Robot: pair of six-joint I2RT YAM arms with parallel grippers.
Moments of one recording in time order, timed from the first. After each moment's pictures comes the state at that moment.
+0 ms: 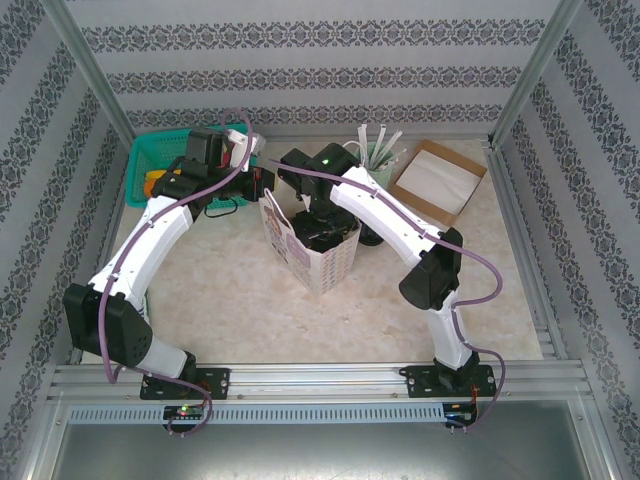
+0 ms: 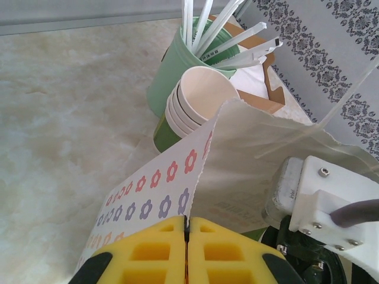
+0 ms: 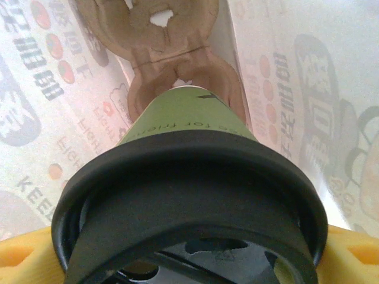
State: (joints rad) left arm -0.25 1.48 1.42 -0.58 0.54 -0.15; right arm 0.79 2.11 2.27 -1.70 -0.01 0.42
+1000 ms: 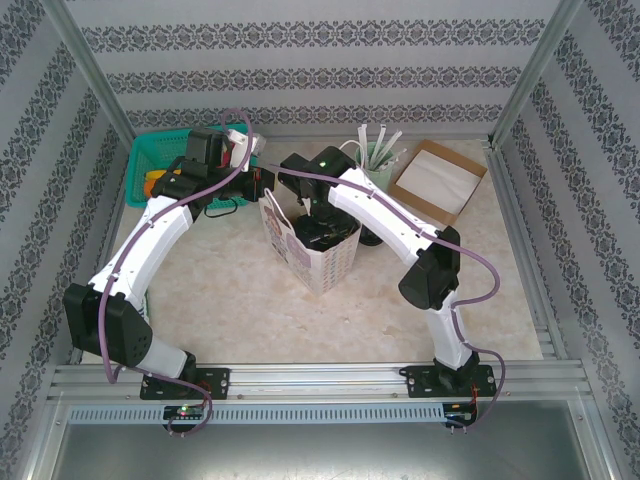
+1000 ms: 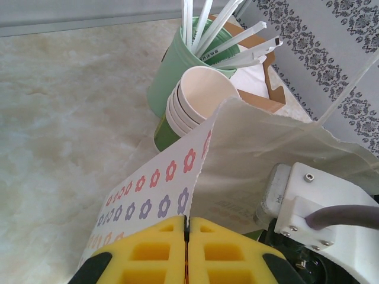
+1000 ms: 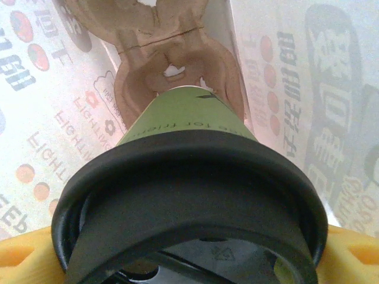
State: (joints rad) left arm -0.25 1.48 1.42 -0.58 0.54 -0.14; right arm 0.79 2.11 2.23 -1.70 0.00 0.42
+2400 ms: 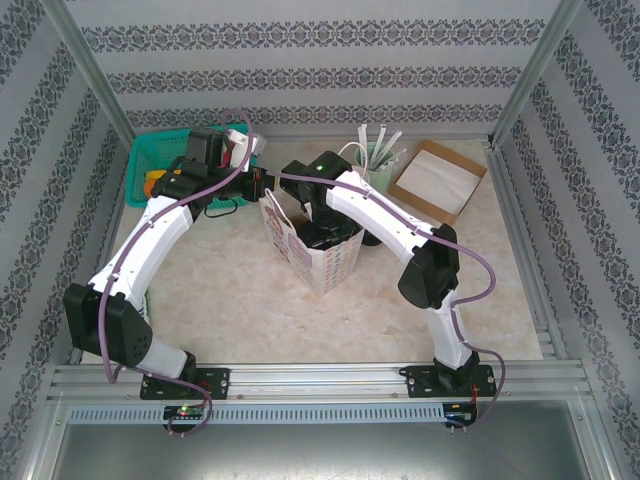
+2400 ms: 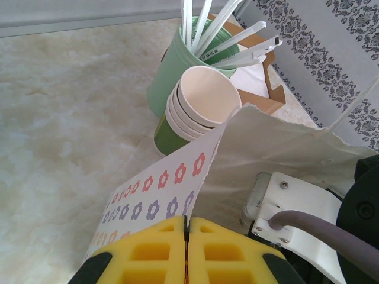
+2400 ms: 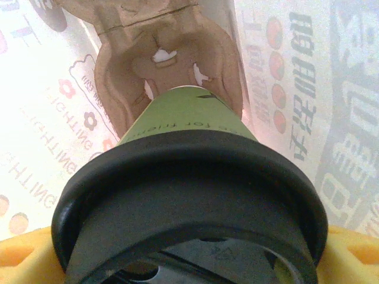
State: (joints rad) left arm -0.25 1.48 1.42 -0.59 0.54 -0.13; right arm 0.79 2.12 2.17 -1.70 0.00 0.42
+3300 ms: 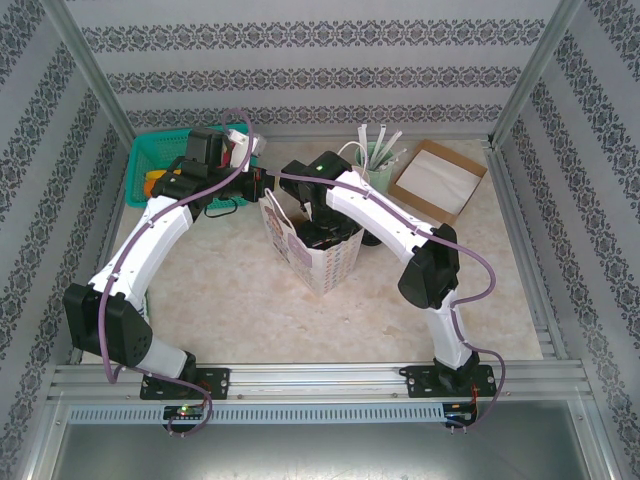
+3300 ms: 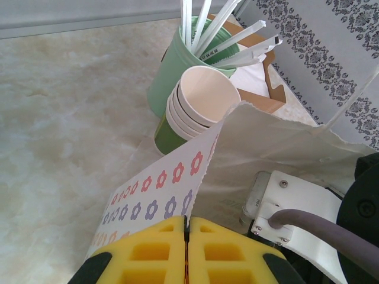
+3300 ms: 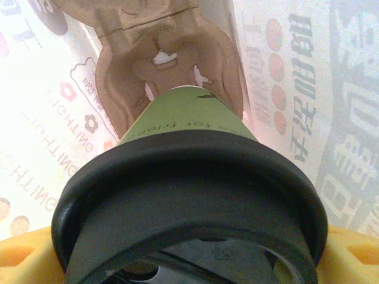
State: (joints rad) left arm -0.25 1.48 1.42 -0.59 0.54 -0.12; right arm 0.79 2.12 2.16 -1.69 0.00 0.42
